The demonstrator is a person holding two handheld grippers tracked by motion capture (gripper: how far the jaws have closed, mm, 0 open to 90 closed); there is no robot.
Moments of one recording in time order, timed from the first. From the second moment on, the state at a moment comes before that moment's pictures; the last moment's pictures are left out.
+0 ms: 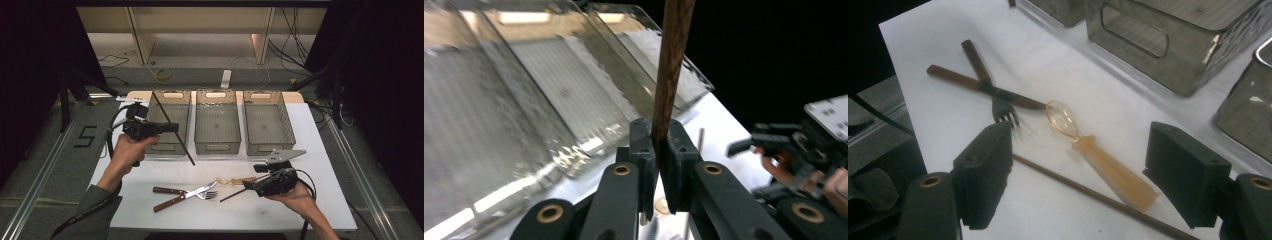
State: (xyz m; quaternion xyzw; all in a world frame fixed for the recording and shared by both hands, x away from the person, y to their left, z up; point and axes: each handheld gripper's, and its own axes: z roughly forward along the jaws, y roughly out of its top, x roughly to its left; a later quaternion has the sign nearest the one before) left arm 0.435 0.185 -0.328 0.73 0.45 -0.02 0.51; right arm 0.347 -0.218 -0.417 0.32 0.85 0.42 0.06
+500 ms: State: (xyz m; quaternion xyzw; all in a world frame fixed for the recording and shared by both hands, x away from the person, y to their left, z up) left arm 0.480 0.195 -0.304 0.73 0.49 0.01 0.48; right arm 0.344 -0.226 -0.422 0.32 0.85 0.41 0.06
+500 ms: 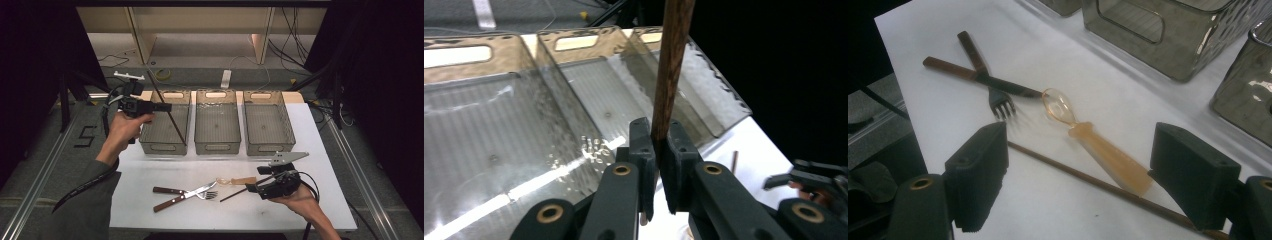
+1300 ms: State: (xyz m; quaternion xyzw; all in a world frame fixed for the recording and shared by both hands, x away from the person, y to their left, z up) left arm 0.527 0.199 -0.349 0.72 0.56 0.02 0.42; right arm 0.344 -0.225 -0.425 0.32 0.85 0.41 0.05
